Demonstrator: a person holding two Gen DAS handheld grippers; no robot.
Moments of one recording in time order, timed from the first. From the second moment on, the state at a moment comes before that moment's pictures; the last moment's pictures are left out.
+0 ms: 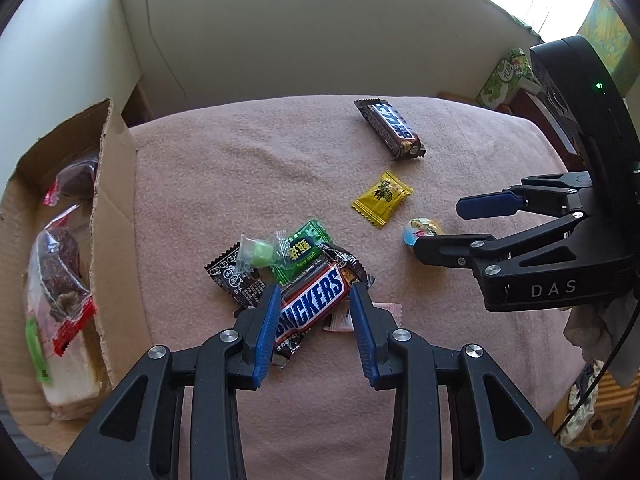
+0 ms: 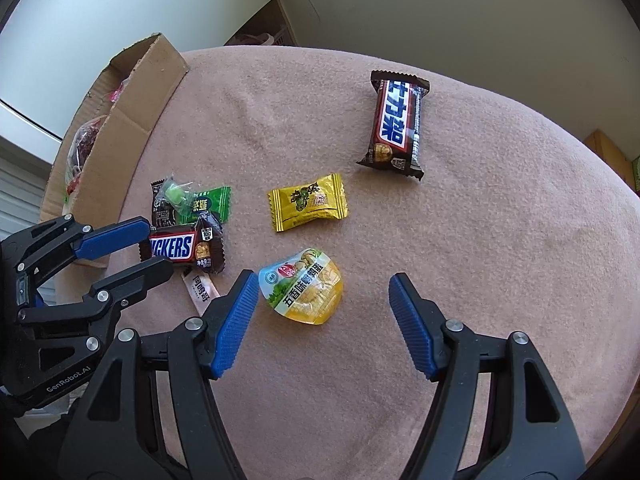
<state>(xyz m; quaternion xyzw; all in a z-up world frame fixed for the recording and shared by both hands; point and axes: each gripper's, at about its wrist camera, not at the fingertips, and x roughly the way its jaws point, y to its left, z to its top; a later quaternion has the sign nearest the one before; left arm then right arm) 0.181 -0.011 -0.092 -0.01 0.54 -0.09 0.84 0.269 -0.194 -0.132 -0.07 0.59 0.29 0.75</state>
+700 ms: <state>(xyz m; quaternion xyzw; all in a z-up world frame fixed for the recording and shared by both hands) 0.183 -0.017 -0.113 -0.03 0.56 -0.10 0.82 0.265 -0.187 -0.141 -0.11 0.58 0.28 0.76</state>
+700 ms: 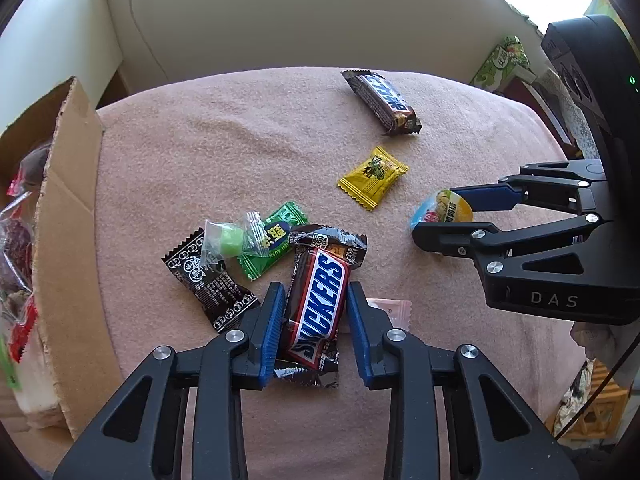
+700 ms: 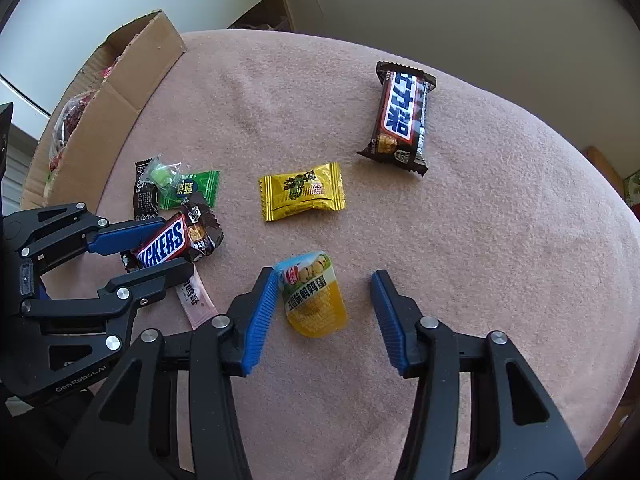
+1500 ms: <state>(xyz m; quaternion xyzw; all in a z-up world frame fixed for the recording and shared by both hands) 0.152 0.024 -0.054 -0.13 0.51 -0.08 0.85 0.244 -0.227 -0.088 -0.06 0.56 0.28 0.78</state>
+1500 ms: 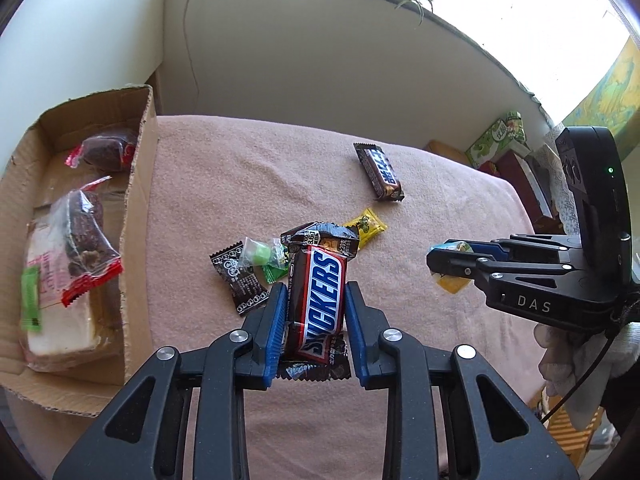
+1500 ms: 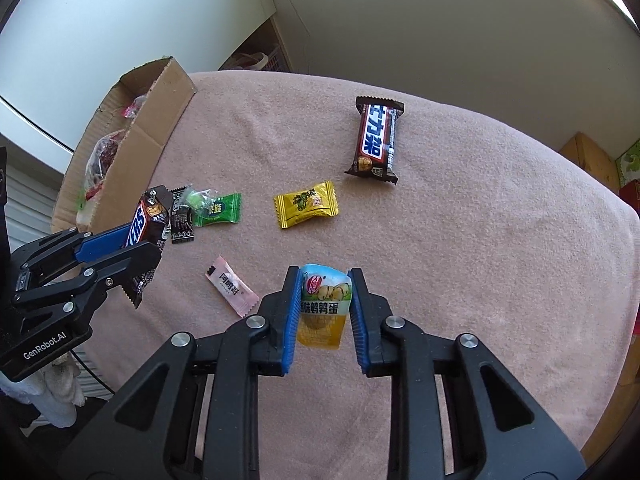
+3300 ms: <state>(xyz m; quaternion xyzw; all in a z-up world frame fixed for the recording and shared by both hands) 0.083 0.200 -0.051 -0.23 0.47 0.09 0.85 0.256 0.102 -0.036 -0.17 0.51 0.43 0.73</state>
